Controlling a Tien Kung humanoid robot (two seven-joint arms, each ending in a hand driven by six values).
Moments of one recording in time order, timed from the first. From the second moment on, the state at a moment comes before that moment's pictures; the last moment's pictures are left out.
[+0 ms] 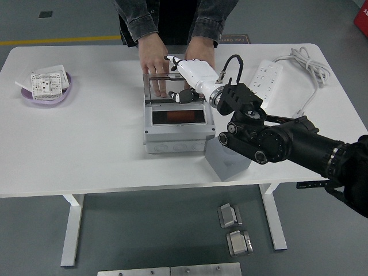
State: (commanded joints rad) left arm -0.04 0.32 -0.47 -0.26 0.45 0.05 0.29; right arm 1.07 -0.08 0.17 0.78 -1.48 -0.37 -0.10
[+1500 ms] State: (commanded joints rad) left arm -0.01 0.31 -0.49 -0.25 0.46 0.05 0.29; right arm 0.69 -0.31 0.50 1.28 -1.80 -0.36 -0.20
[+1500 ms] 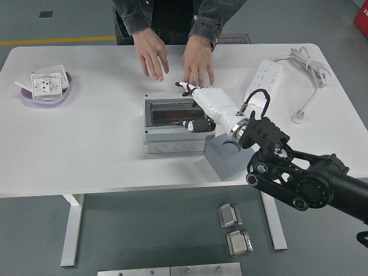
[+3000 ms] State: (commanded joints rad) left arm 0.00 0.31 -0.53 -0.25 0.48 0.04 0.29; right arm 0.16 -0.37 0.99 1.48 -0.36 0.12 0.31
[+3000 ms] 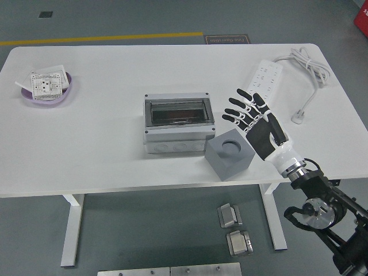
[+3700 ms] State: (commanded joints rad) left arm 0.00 0.31 -0.52 -0.25 0.47 0.04 0.29; right arm 0.16 -0.36 0.98 1.47 -0.10 0.26 0.32
